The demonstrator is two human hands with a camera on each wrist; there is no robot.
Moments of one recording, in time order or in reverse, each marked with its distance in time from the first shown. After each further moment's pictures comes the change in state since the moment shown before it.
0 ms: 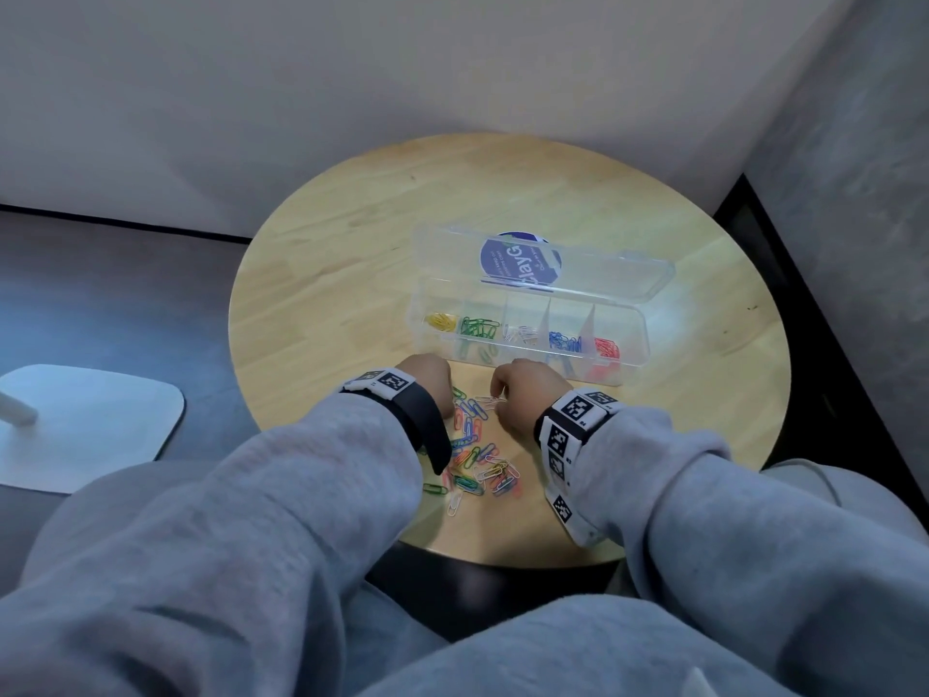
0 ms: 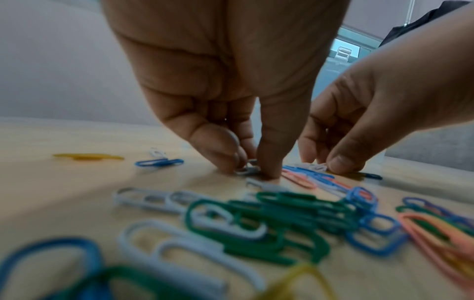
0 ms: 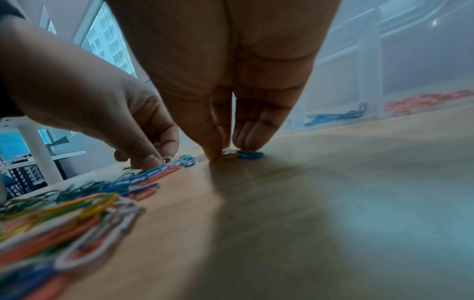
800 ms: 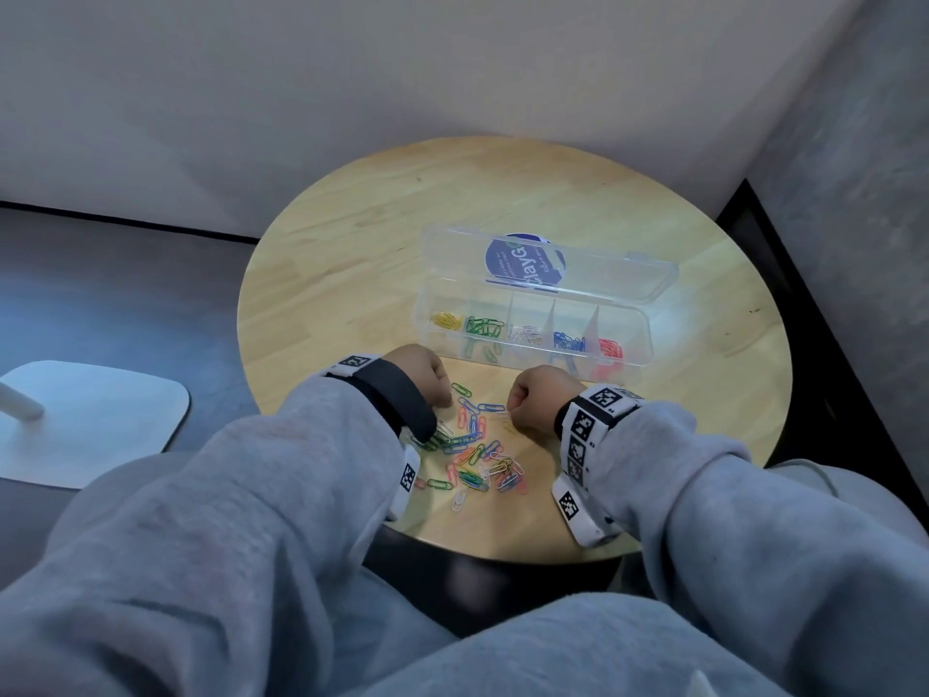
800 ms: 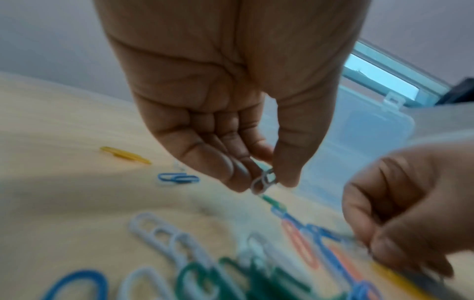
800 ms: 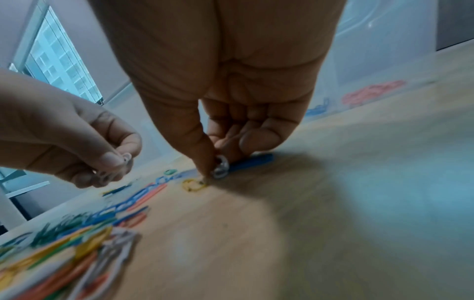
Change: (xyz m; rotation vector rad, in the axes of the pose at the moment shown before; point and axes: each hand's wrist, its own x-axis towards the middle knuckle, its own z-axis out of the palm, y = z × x) left_hand -0.016 -0.022 -0.017 -0.361 -0.068 0.024; right_hand -0.005 0.005 -0.002 0.061 -0.080 0.114
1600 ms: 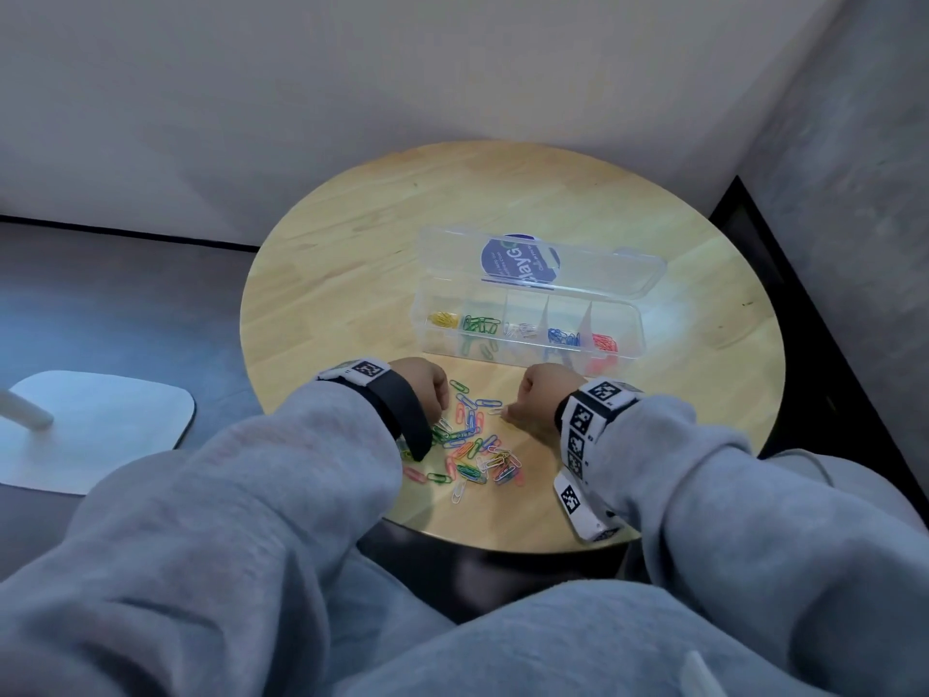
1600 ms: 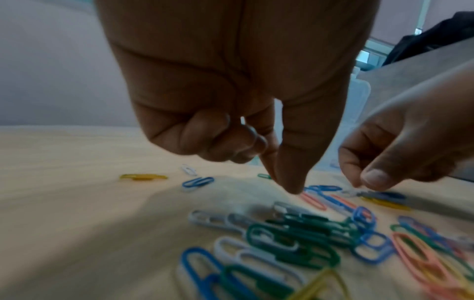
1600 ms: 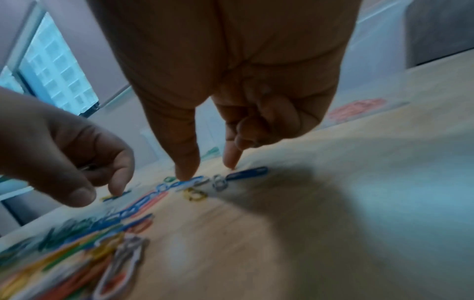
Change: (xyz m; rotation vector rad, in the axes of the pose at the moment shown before) left_hand -0.018 0.007 0.004 0.286 -0.047 0.033; right_hand -0.011 0.006 0.000 0.008 0.062 0.092
